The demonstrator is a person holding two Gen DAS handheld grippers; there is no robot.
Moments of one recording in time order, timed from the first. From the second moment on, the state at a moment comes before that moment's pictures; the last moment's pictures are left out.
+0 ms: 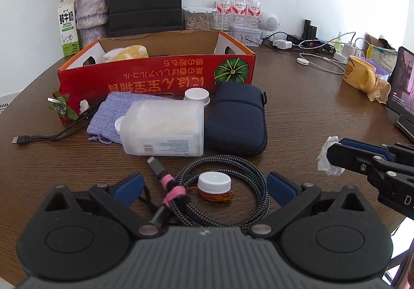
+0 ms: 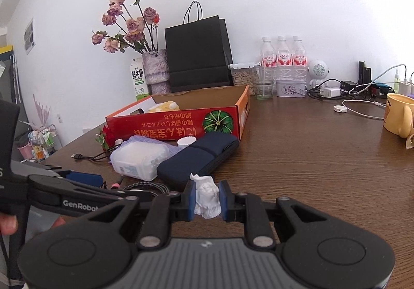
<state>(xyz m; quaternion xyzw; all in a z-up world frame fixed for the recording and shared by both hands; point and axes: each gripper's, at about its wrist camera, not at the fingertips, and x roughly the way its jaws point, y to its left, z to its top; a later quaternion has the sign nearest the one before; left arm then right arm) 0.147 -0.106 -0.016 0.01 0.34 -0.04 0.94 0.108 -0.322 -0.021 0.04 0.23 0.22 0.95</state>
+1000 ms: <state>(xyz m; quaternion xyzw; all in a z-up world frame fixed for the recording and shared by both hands) 0.157 -0.116 -0.028 0.00 0.36 -0.01 0.93 0.124 -0.328 -0.037 0.06 0.24 0.23 0.94</state>
